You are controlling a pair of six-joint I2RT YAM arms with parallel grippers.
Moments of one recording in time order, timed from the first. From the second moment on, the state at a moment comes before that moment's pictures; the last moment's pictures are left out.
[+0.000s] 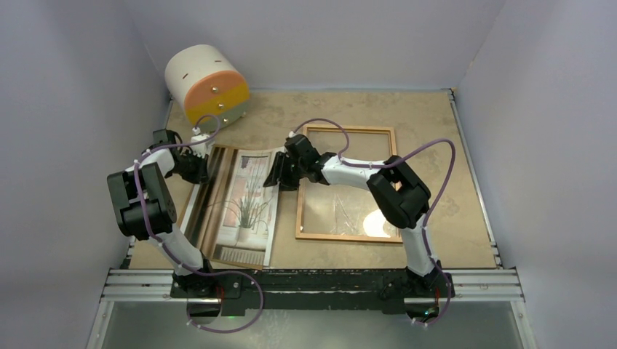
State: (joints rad) left arm 0.33 1.76 1.05 -0.52 0.50 0.67; right arm 0.81 2.09 1.41 -0.11 -0.29 0.99
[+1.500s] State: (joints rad) left arm 0.44 1.58 1.16 -0.71 0.45 0.67; right arm 0.52 1.54 1.68 -0.52 -0.19 0.44
